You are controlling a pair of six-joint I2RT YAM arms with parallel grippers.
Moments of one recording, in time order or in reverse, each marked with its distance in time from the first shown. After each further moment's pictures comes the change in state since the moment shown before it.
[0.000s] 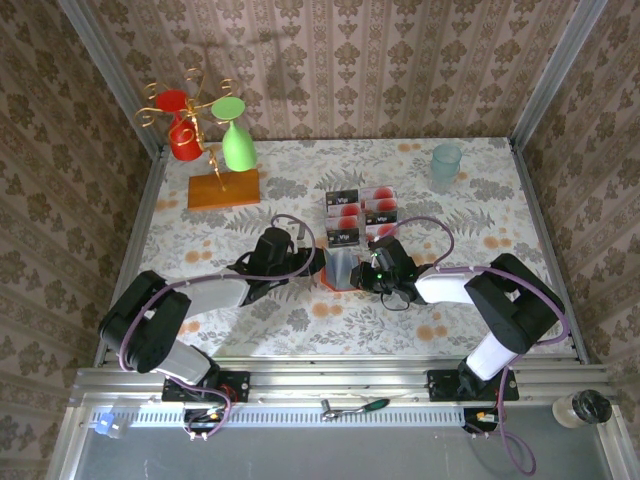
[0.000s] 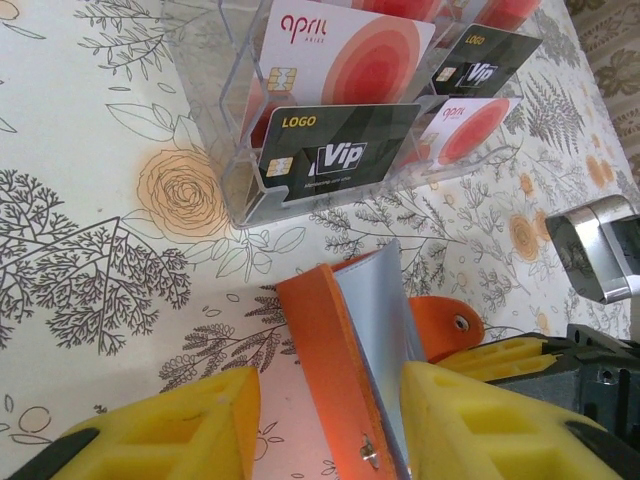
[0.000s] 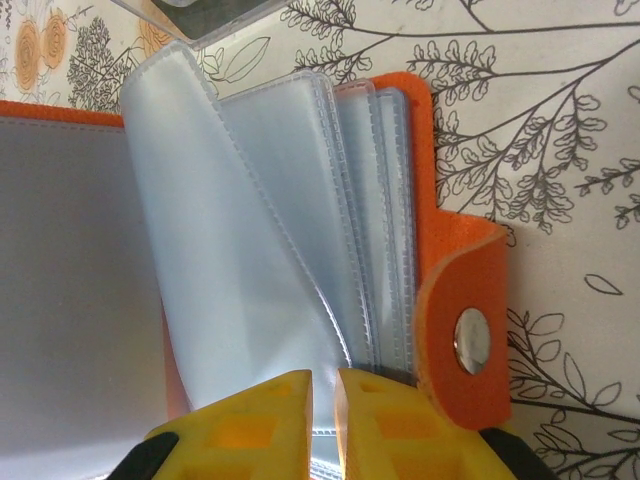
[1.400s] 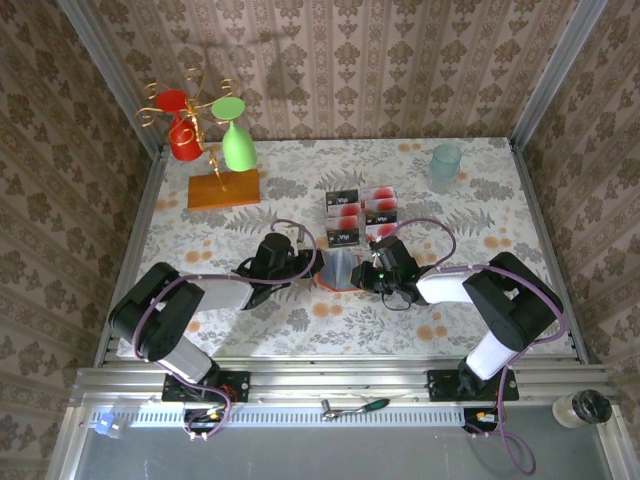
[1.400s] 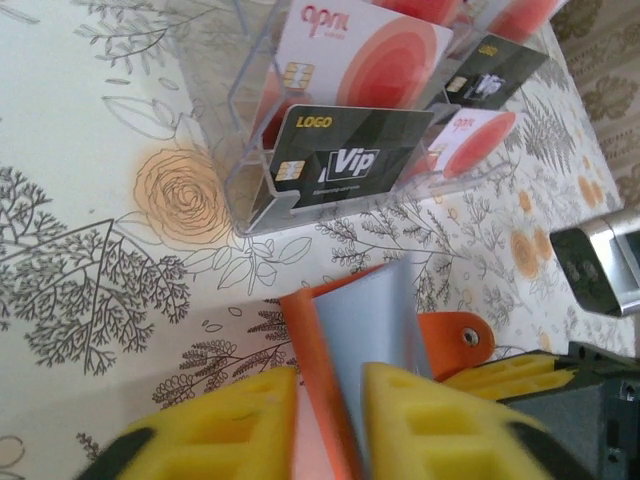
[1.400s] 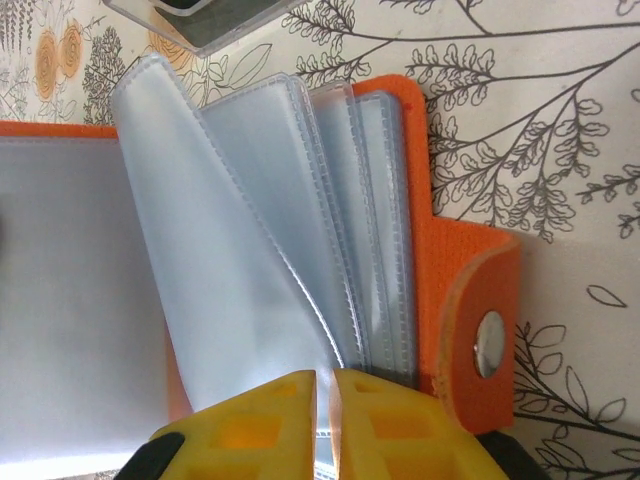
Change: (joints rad) left arm -0.002 0.077 -0.053 0.184 -0.003 -0.043; right arm -0.023 0.014 -0.024 0.064 -0.039 0.011
